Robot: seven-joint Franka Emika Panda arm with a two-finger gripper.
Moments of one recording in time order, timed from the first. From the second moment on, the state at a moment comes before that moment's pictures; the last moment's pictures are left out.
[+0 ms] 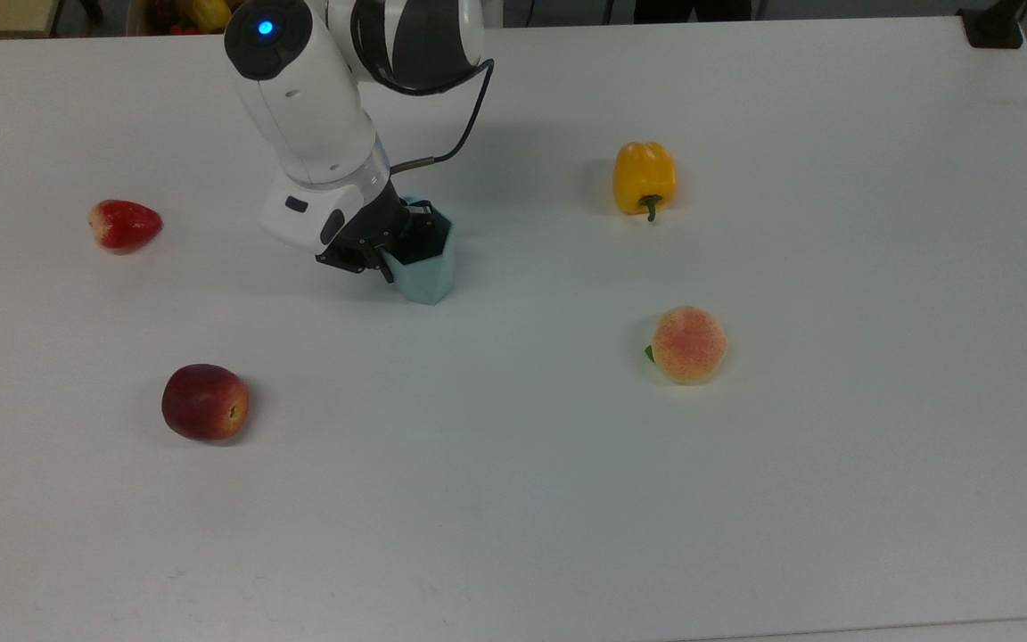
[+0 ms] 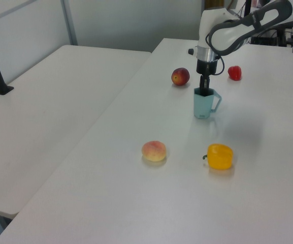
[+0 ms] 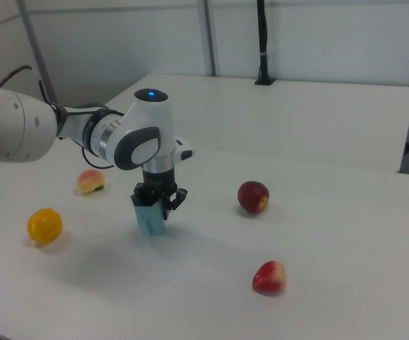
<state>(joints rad) -0.03 0.40 0.00 -1.77 0.18 2.19 -0.49</state>
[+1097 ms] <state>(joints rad) -0.04 0.15 -0.01 -1.58 0.18 1.73 -0.21</state>
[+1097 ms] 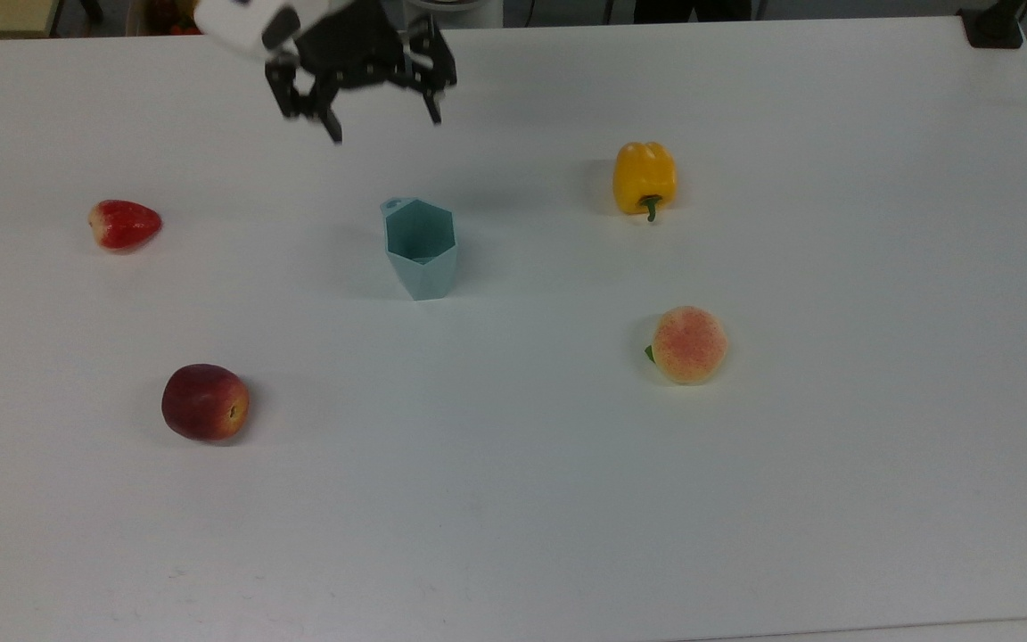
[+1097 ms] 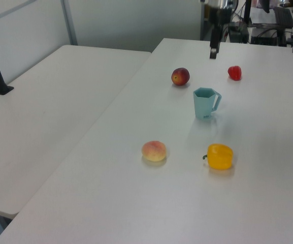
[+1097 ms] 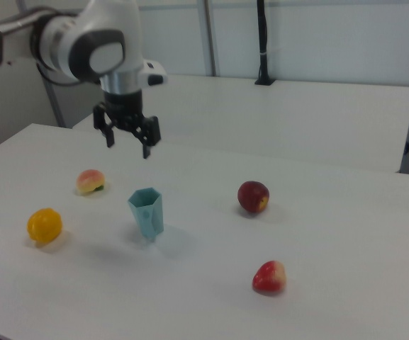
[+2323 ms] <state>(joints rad) 0.00 0.00 0.03 -1.58 0.09 1.67 0.01</state>
